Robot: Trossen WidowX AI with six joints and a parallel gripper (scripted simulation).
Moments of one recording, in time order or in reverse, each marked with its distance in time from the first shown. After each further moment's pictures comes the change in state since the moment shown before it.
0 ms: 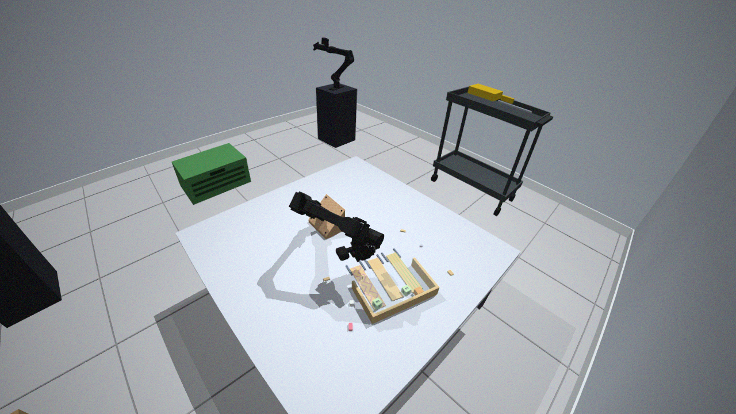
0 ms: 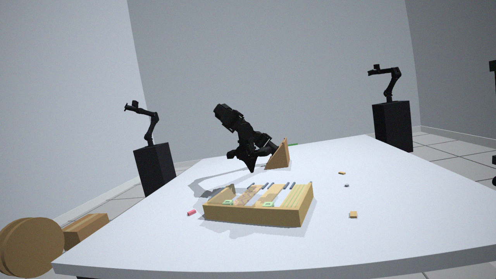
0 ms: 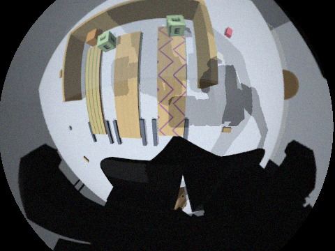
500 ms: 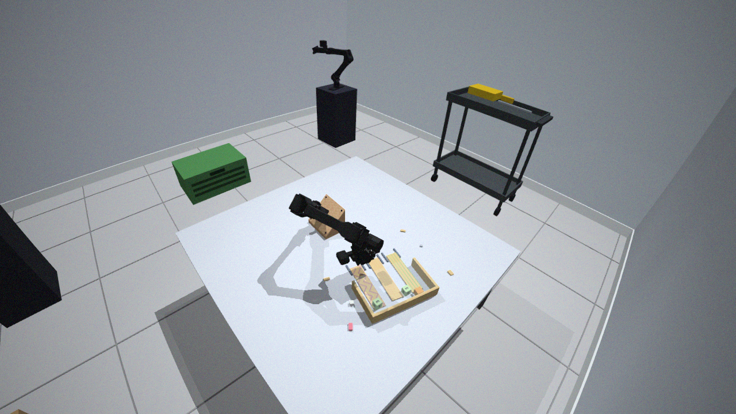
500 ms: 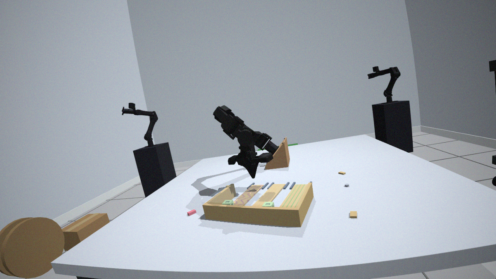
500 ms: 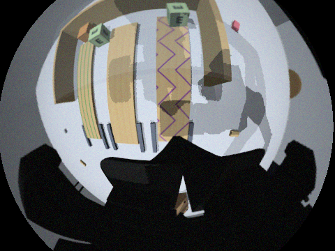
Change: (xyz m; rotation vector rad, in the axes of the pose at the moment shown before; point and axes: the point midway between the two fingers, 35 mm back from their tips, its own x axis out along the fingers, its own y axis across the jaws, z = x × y) arm 0.025 0.001 0.001 0.007 0.008 0.005
